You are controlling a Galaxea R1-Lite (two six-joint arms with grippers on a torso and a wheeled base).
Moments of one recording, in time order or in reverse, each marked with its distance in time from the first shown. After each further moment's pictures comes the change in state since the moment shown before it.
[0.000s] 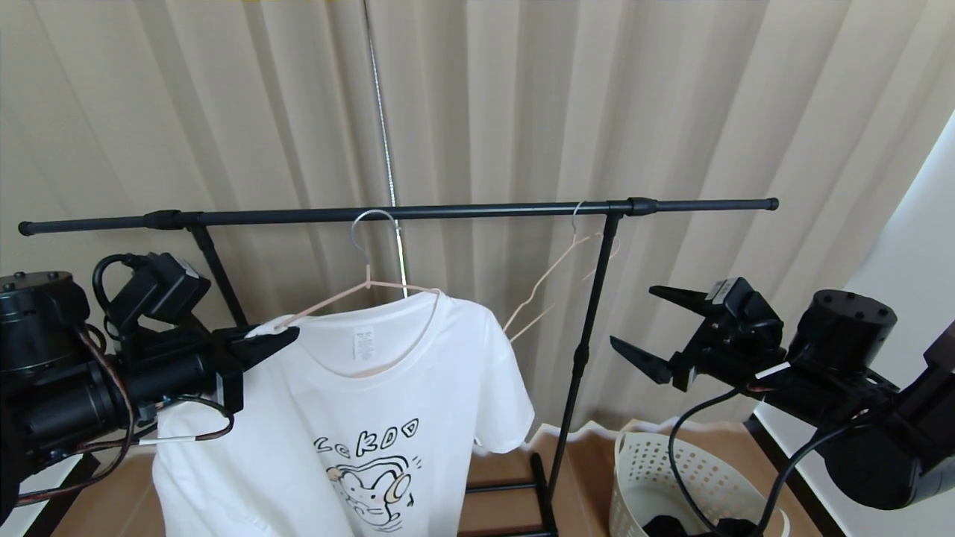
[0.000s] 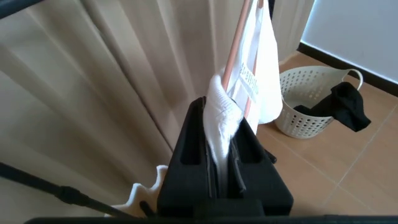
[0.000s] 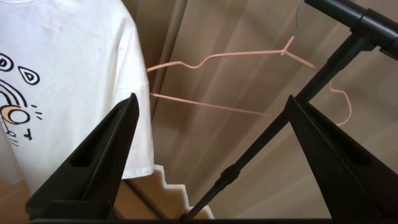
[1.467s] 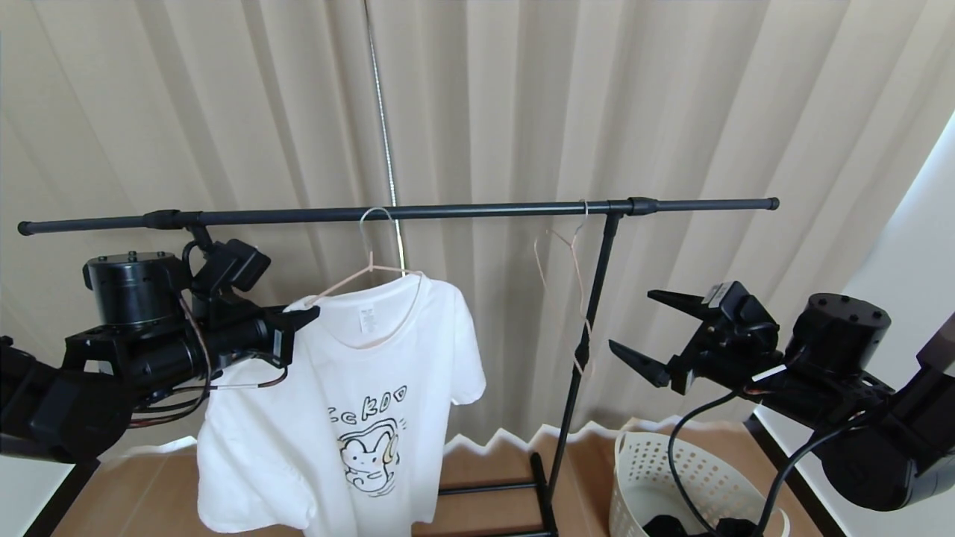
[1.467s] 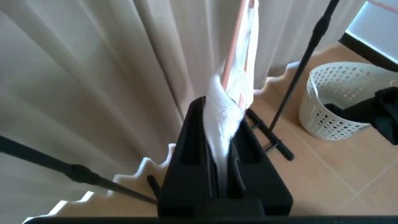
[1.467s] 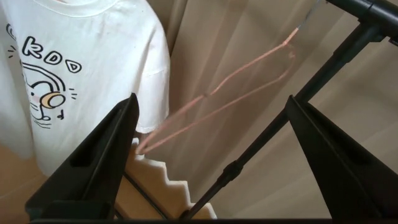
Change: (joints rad) left arm -0.033 0.260 -0.219 -0.002 0.186 -0.081; right arm 0.000 0.014 0.003 -0.002 -0.001 -0.001
